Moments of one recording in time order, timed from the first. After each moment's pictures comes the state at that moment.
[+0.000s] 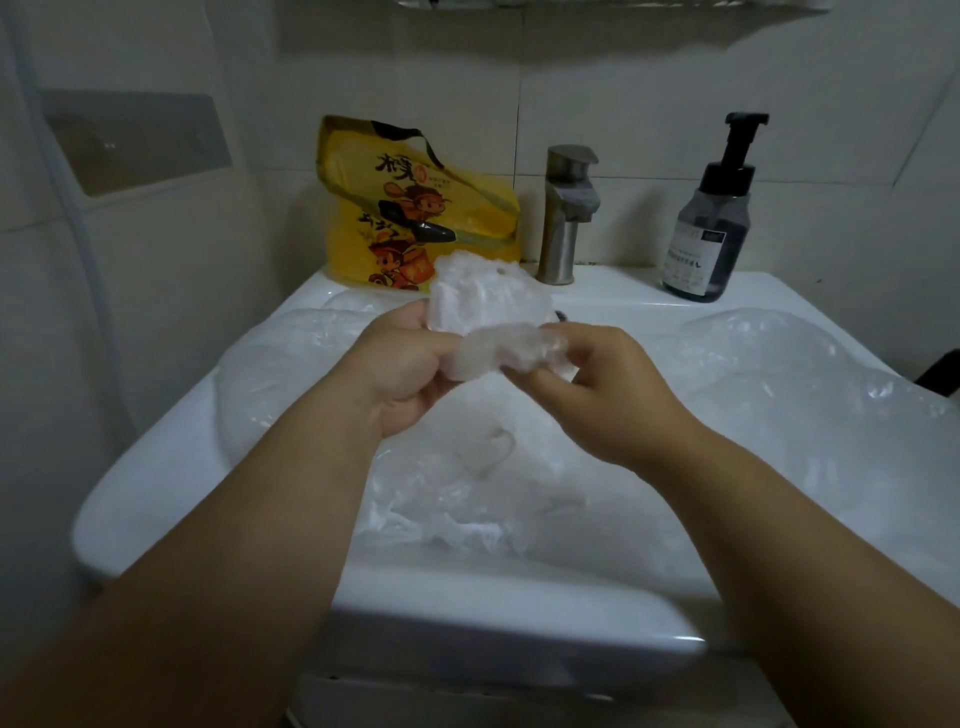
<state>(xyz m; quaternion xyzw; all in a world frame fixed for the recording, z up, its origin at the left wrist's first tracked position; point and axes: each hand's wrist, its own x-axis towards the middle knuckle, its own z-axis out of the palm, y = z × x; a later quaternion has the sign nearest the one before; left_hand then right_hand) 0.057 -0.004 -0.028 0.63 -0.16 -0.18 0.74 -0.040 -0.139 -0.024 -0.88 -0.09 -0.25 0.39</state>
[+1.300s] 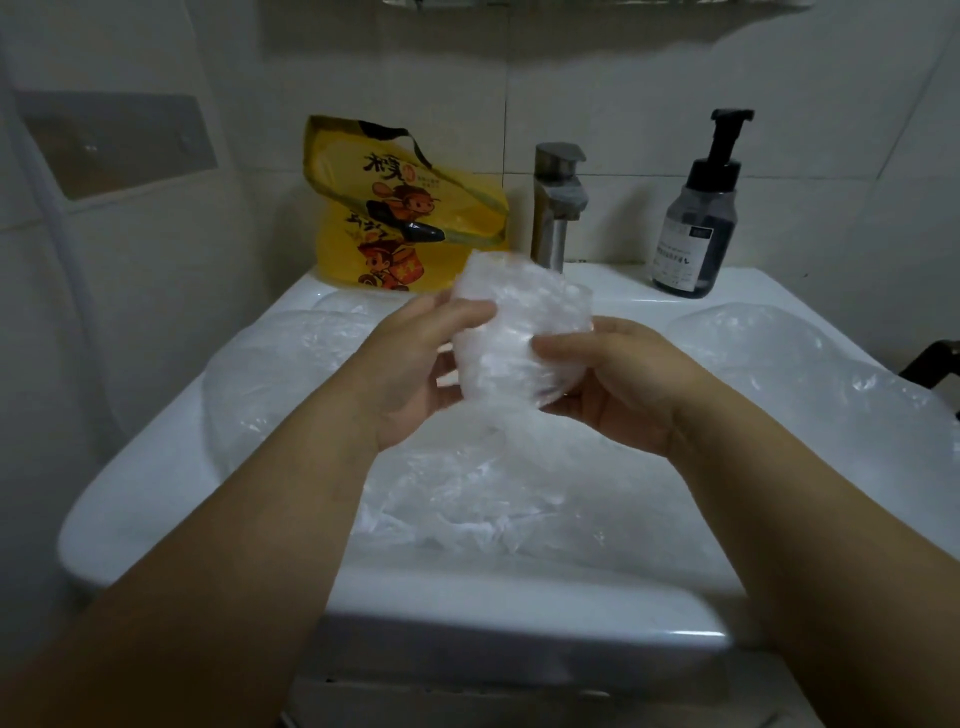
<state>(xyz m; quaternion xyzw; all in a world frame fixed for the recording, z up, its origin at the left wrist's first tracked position) 0.041 -0.007 -0.021 0.60 -0.18 -0.23 0.74 -0.027 -0.163 -0.019 -0.61 0.06 -0.02 0.79</state>
